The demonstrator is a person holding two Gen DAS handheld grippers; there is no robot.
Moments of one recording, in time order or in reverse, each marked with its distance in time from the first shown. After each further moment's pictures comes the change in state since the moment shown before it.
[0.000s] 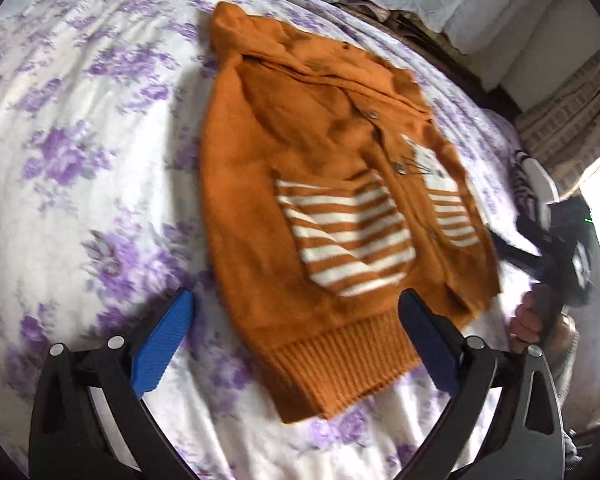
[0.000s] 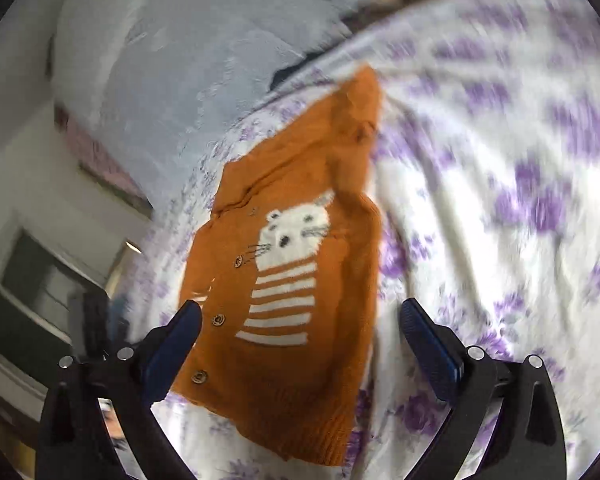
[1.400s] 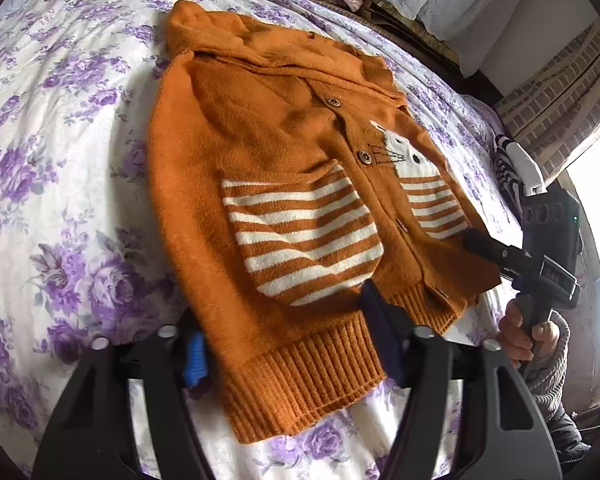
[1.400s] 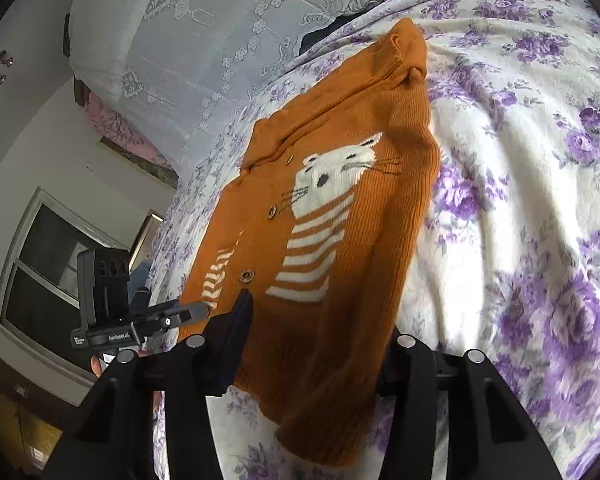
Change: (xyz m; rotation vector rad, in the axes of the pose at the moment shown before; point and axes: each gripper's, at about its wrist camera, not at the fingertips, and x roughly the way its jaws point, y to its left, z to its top) left arm 0.012 -0.016 0.003 0.063 0.012 -0.035; right arm 0.027 0.021 -0.024 -0.063 0.101 0.076
